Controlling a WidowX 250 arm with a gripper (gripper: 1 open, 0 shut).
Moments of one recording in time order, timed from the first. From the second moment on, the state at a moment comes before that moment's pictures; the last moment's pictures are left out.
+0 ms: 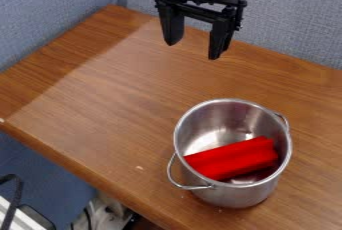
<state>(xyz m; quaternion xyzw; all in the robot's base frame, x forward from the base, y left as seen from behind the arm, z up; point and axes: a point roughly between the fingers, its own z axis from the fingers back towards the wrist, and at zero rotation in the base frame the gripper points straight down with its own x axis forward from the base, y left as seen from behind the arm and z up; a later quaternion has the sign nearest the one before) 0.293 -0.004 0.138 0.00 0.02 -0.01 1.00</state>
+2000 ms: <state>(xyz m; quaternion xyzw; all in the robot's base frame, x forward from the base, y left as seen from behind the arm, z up) 0.201 -0.116 0.081 0.07 -0.04 -0.15 0.99</state>
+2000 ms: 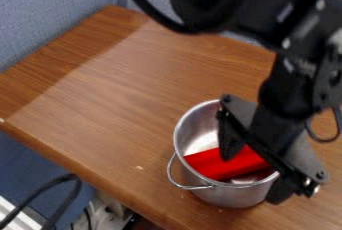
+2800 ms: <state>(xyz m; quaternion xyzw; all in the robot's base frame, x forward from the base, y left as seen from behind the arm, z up) 0.200 -0.115 0.061 0.09 -0.05 -0.17 0.98</state>
